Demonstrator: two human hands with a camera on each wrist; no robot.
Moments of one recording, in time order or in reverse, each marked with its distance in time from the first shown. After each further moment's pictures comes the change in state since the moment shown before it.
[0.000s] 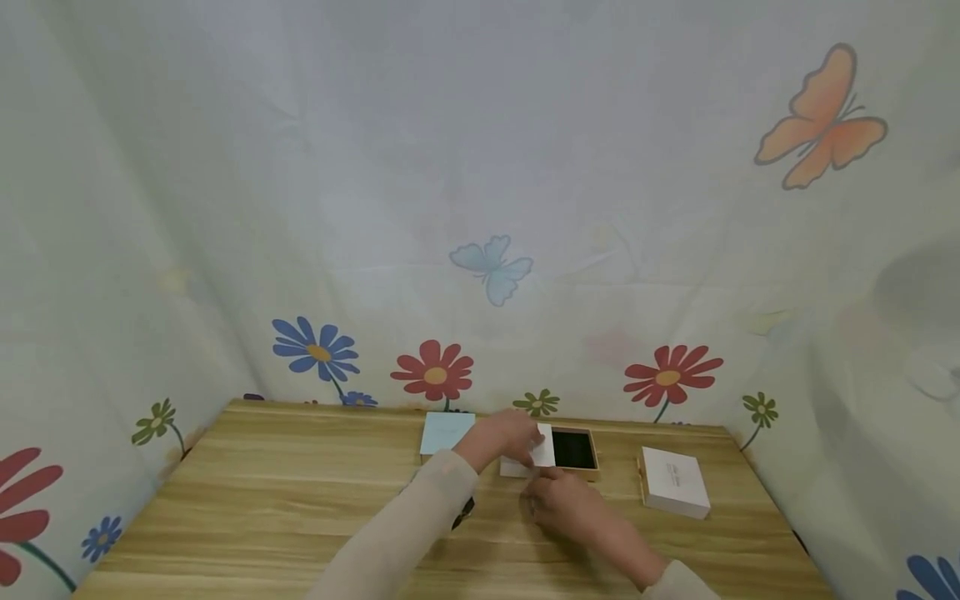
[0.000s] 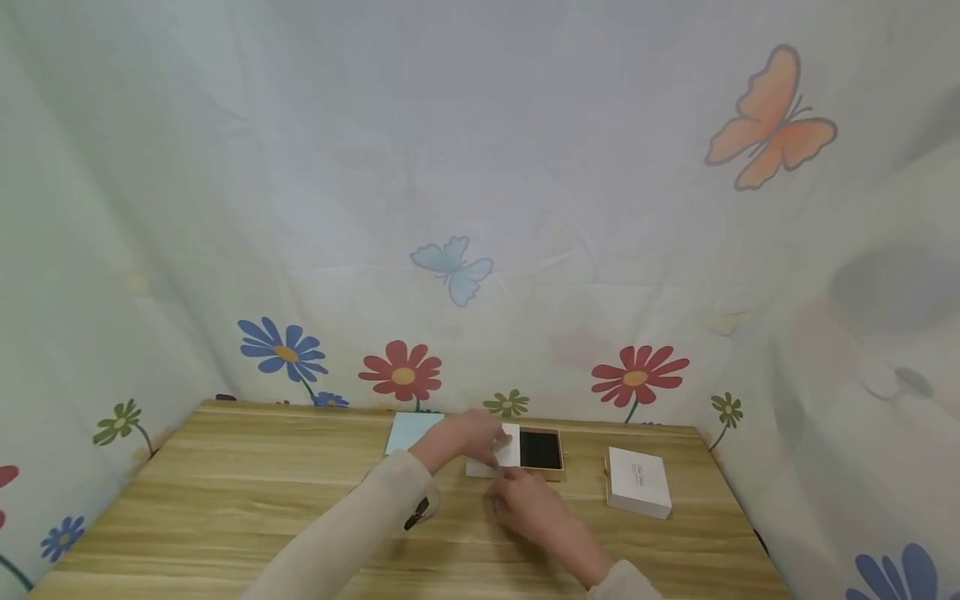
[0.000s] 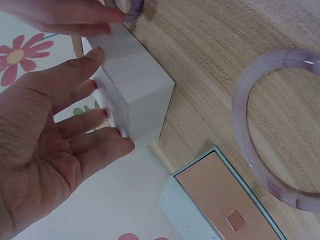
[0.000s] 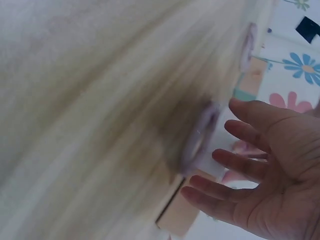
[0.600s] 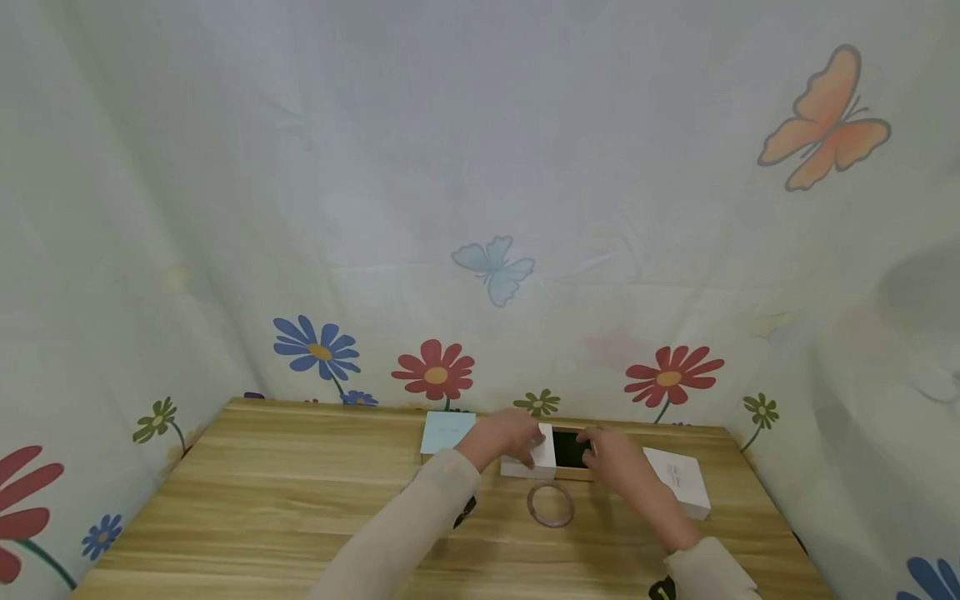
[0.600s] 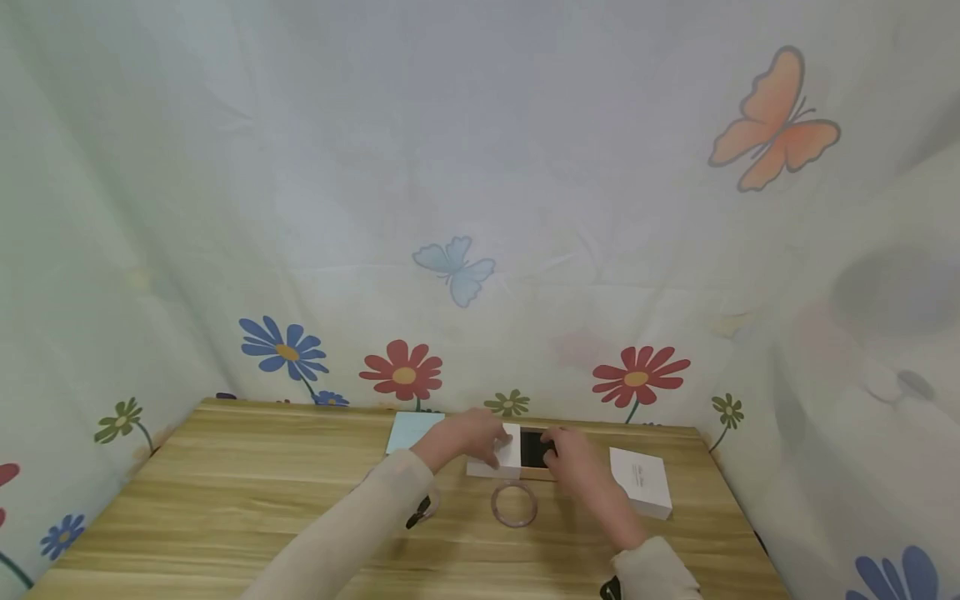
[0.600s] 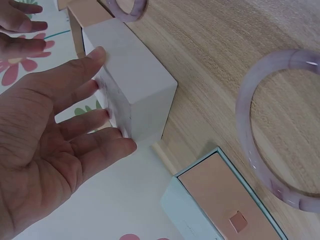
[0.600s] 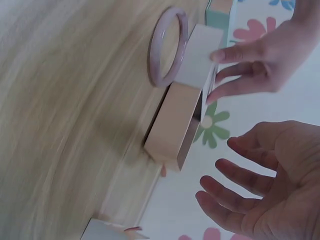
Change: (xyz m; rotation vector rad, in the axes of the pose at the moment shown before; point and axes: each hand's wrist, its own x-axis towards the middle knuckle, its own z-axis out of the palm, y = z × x) left_hand 0.002 0.001 -0.001 -0.089 -0.044 -0.036; right_hand -0.001 0.044 -0.053 0.119 0.028 0.466
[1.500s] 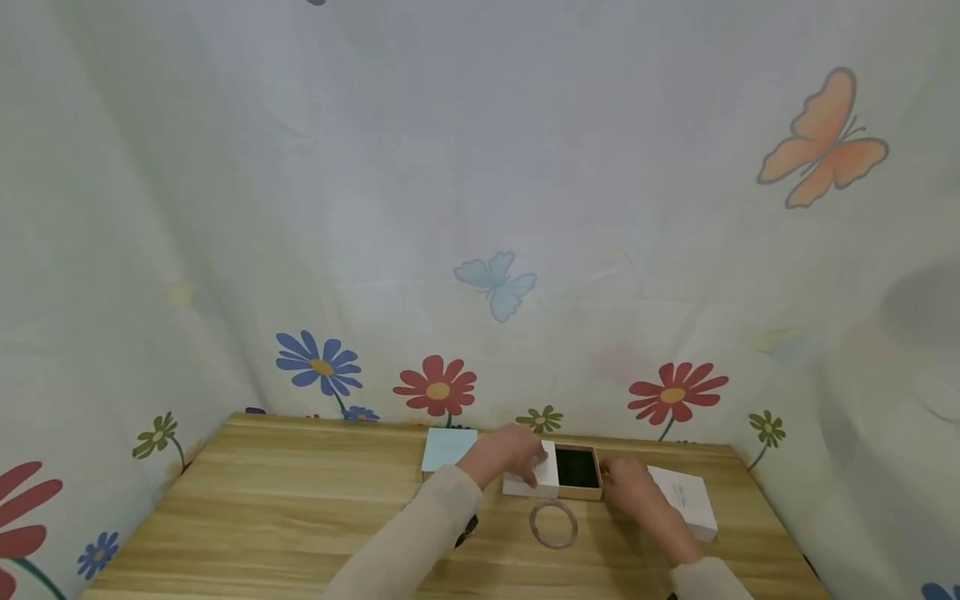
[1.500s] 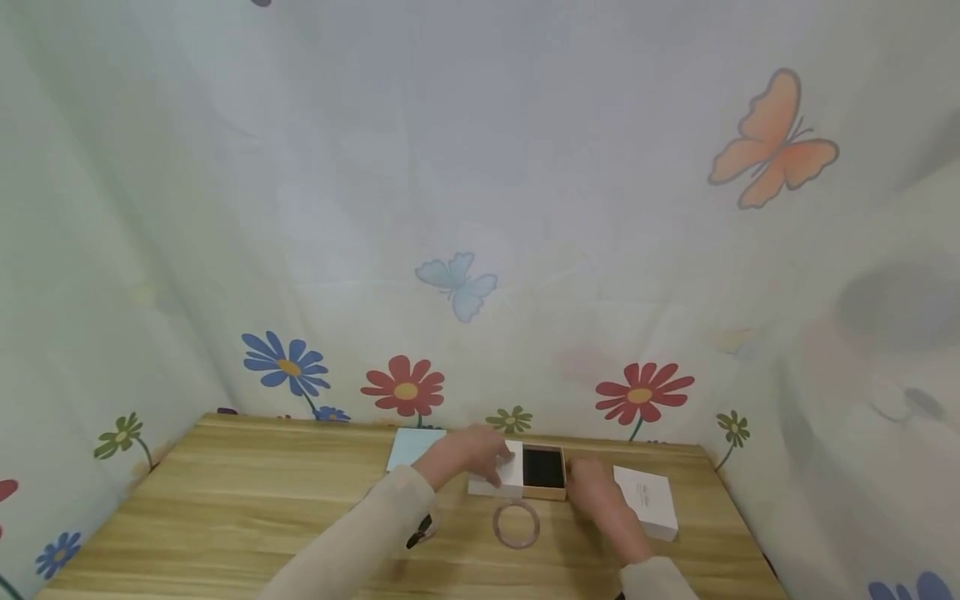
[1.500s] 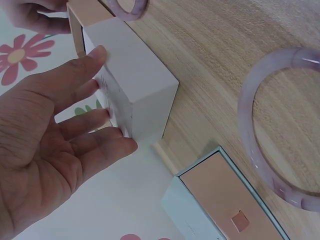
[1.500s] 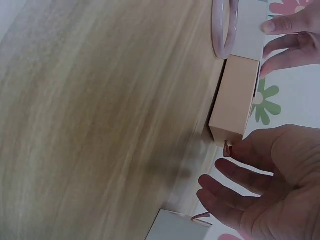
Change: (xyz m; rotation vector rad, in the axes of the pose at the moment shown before) left_hand 0.003 -0.003 0.004 -0.037 0.036 -0.021; right_hand 0.011 0.053 0.032 -0.045 0.013 0.022
